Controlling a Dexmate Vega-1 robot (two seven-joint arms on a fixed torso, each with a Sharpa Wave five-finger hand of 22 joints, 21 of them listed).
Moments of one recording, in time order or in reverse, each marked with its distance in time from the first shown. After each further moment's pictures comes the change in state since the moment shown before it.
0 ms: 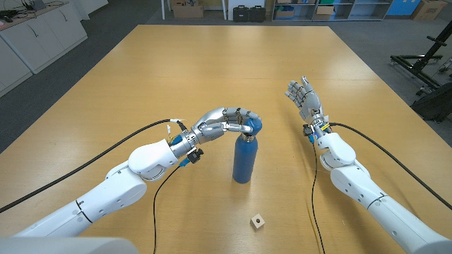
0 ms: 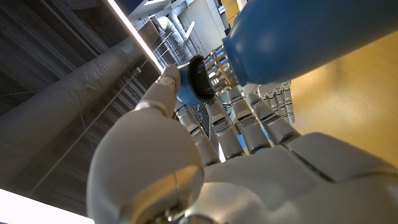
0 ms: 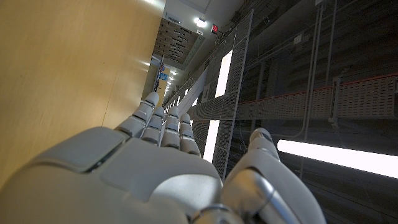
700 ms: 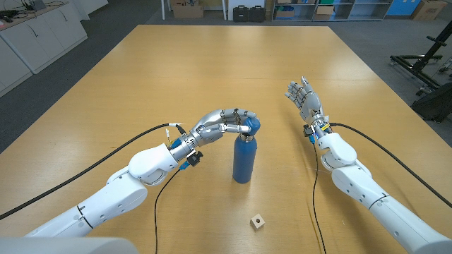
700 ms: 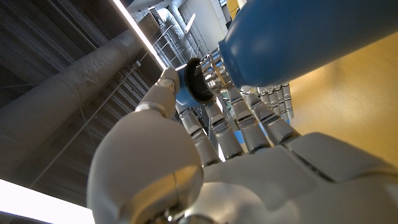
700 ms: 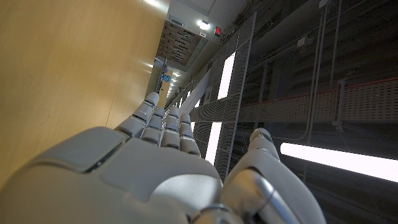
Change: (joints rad) left arm 0.021 -0.005 -0.001 0.016 -0.002 -0.029 0.013; left_hand -0.011 0.002 -0.006 0.006 -0.005 -0.092 0.023 -0.035 0.003 -0.028 -0.028 -0.011 0.000 -0.021 -0.001 -0.004 0.000 -0.011 0.000 0.000 0.000; right arm -0.005 -0.015 0.003 -0.013 -0.001 -0.023 -0.002; right_hand 0.000 0.000 0.000 0.000 0.000 0.004 -0.004 0.000 0.000 0.000 0.000 0.000 0.000 0.000 0.000 0.000 0.000 0.000 0.000 0.000 0.000
